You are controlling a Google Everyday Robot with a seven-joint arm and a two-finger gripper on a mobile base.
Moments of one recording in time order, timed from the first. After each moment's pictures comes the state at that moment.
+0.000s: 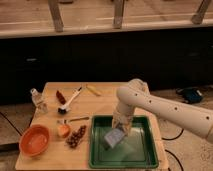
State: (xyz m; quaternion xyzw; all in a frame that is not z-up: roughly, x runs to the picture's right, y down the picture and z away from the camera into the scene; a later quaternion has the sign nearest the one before) arm 0.074 0.209 0.732 -0.32 -0.28 -0.43 0.80
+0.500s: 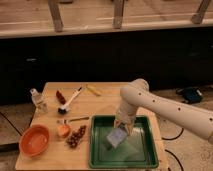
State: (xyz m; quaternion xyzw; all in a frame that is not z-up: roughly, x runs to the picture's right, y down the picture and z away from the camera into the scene) arm 0.087 0.210 0.734 -0.32 -0.29 -0.43 0.79
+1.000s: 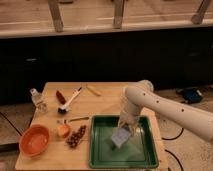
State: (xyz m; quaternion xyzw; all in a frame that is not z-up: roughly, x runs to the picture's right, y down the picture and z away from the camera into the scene) arm 0.110 0.216 0.743 -0.33 -0.30 -0.42 0.79
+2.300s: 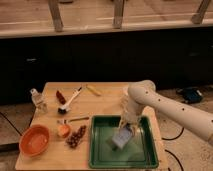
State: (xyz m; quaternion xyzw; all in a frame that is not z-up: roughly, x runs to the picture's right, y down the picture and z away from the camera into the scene) arm 0.109 0.220 0.743 -0.33 -0.34 -0.44 0.76
